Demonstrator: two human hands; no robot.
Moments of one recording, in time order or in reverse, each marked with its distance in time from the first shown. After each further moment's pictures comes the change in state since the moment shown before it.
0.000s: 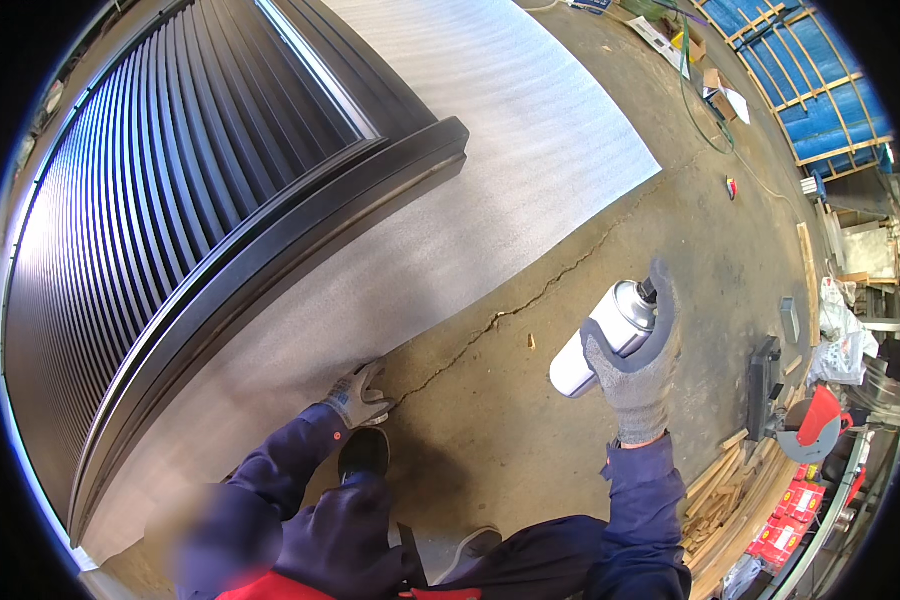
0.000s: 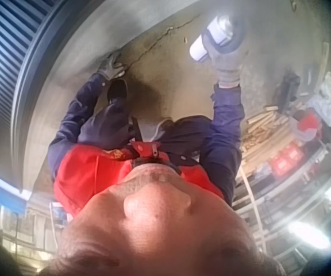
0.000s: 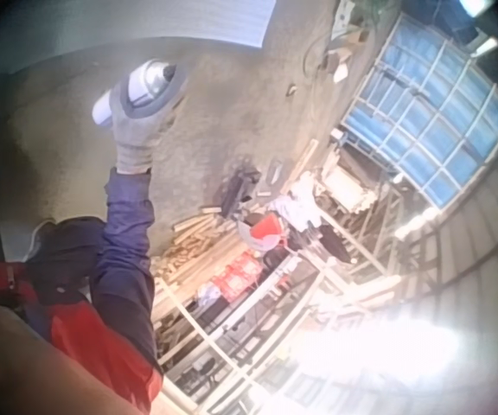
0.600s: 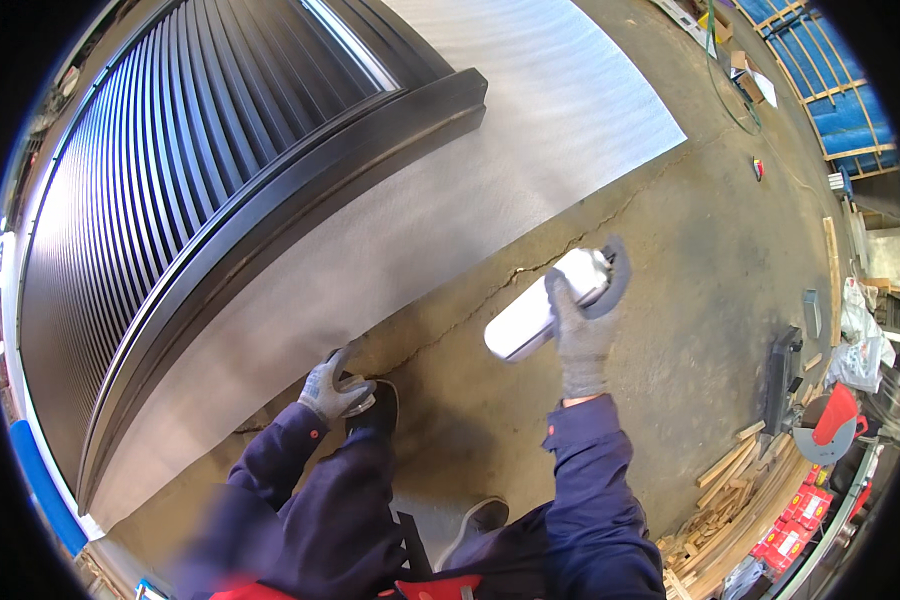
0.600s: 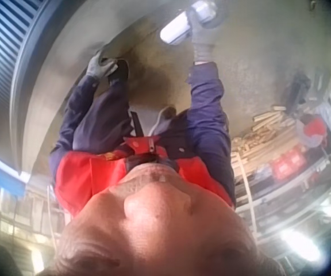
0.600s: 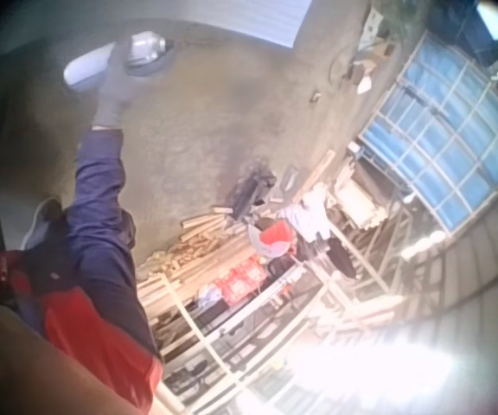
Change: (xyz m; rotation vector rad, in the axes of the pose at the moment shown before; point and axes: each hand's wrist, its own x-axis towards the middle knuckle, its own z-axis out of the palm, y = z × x) left_hand -0.100 0.022 -0.012 0.143 0.179 -0.119; right_hand -0.056 -0.004 0.094 0.582 0.189 0.380
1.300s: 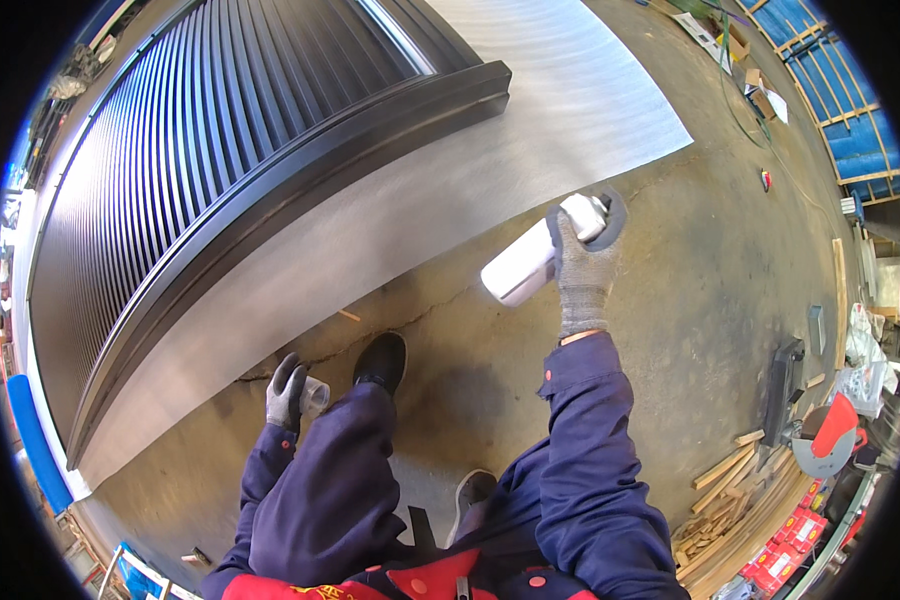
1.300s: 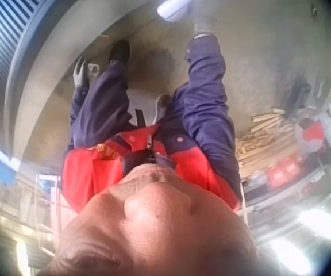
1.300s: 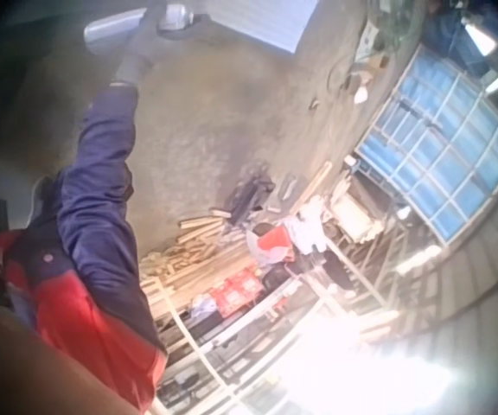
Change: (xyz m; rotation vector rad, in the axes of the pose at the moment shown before) left_hand -0.156 -0.101 0.021 -0.621 0.577 -0.258; right_hand 0.003 -0.029 0.003 -0.003 -0.020 0.042
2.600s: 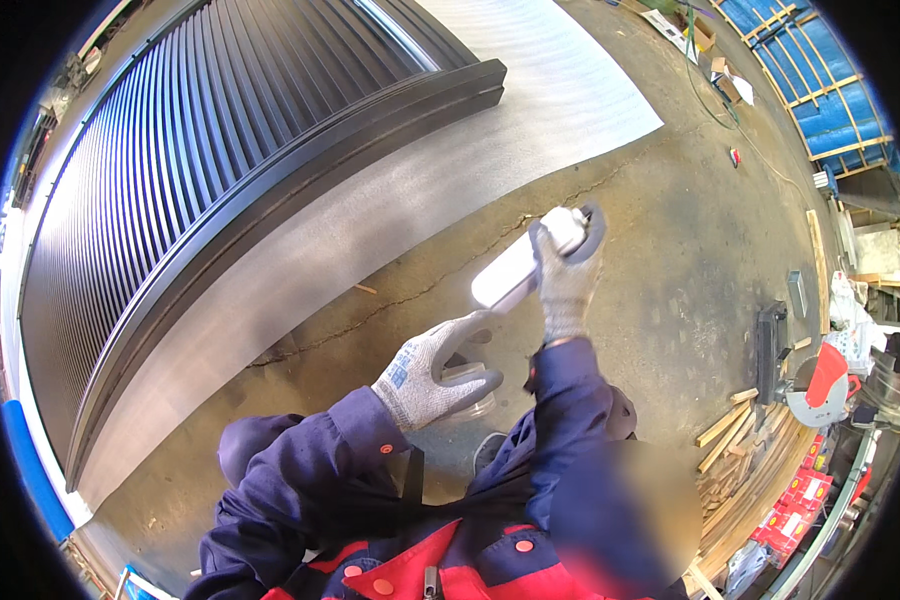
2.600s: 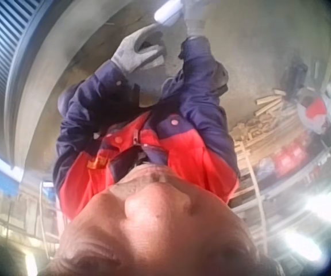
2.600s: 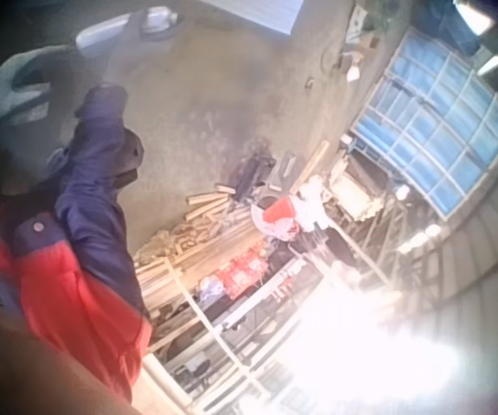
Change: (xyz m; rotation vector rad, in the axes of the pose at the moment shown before) left_hand -0.116 0.251 0.127 0.143 -0.866 0.459; right_hand -0.109 -0.056 -0.009 -0.075 0.084 -0.077
